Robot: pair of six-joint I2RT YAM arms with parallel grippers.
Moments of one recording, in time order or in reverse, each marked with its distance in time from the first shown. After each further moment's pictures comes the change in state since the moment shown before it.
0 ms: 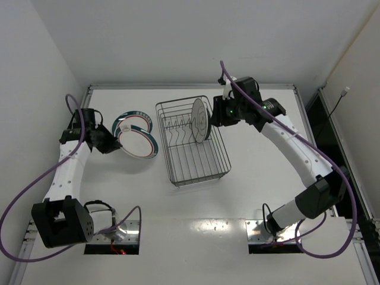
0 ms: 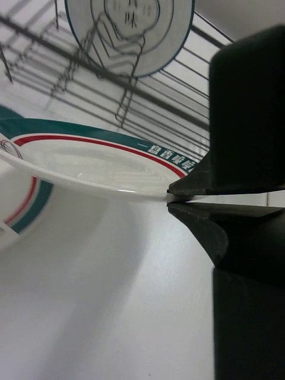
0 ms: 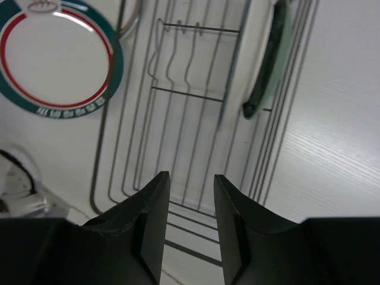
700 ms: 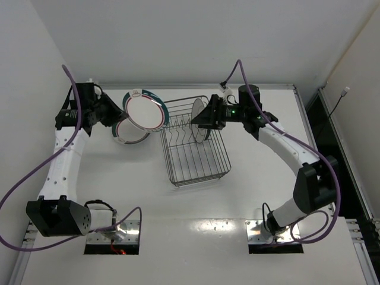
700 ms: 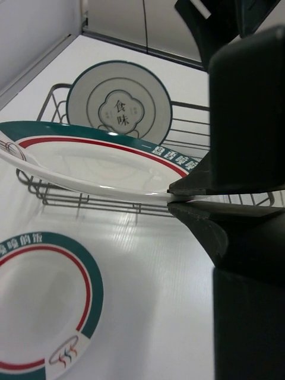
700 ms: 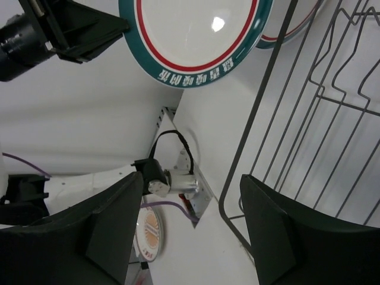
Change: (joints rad) left arm -0.106 0.080 0.365 0.010 0.056 0.005; right arm -0.115 0.025 -0.338 0.682 -0.730 0.495
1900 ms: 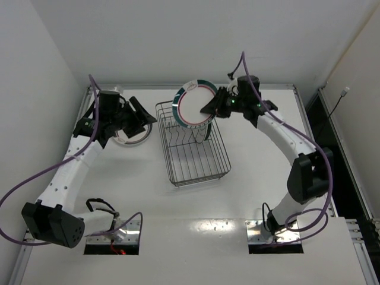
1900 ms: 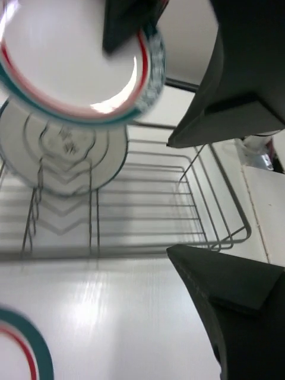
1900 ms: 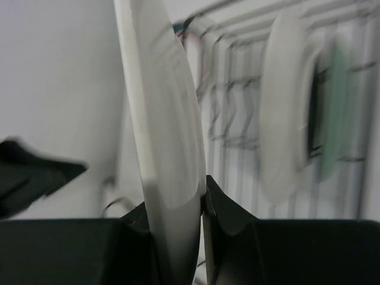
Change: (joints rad) left arm -0.264 -0.068 -0.122 0.107 0.001 -0.154; right arm -0.037 0.107 0.140 -0.128 0.243 0.018
